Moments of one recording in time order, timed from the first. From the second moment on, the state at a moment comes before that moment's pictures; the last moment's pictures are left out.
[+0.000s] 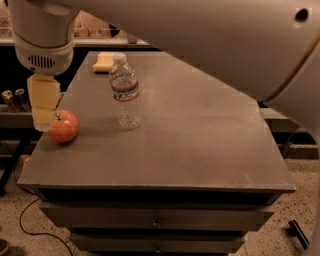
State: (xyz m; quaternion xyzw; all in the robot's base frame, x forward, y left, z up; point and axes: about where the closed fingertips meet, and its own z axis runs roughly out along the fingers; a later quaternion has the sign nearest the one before) arm 0.515 0.206 0.968 -0.73 0.64 0.02 0.25
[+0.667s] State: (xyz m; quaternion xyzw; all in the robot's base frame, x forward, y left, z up) arm 0.517 0.232 0.933 -0.73 0.67 -0.03 0.13
